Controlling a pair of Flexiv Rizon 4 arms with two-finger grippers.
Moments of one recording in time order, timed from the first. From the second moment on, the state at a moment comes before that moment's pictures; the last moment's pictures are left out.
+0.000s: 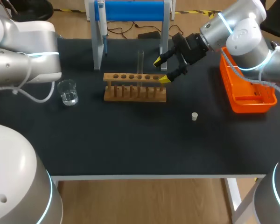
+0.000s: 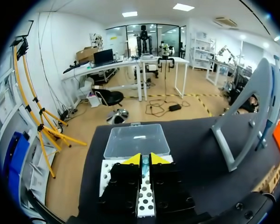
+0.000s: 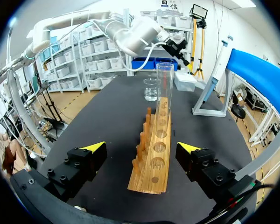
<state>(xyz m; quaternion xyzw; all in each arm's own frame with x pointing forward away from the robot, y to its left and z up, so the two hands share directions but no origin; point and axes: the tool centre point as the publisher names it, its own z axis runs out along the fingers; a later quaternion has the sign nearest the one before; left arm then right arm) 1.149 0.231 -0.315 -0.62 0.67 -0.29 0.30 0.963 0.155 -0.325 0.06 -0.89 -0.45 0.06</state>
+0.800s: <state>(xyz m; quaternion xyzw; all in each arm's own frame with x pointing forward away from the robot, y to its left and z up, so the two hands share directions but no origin) 1.135 0.196 -0.252 -0.51 0.72 -0.32 0.35 0.963 0.155 -0.325 0.06 -0.89 -0.45 0.06</state>
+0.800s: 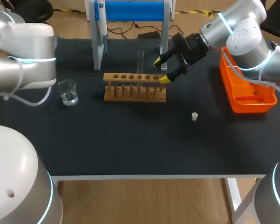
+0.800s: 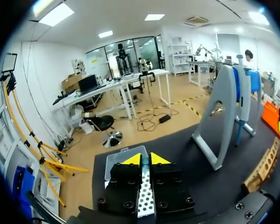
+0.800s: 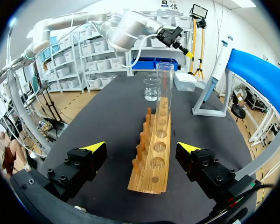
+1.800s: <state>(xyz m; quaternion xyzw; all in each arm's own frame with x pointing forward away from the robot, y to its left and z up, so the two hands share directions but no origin) 1.114 0.180 -0.259 -0.46 0.76 -0.32 0.32 0.963 0.155 -0.325 0.06 -0.89 -0.45 0.06</state>
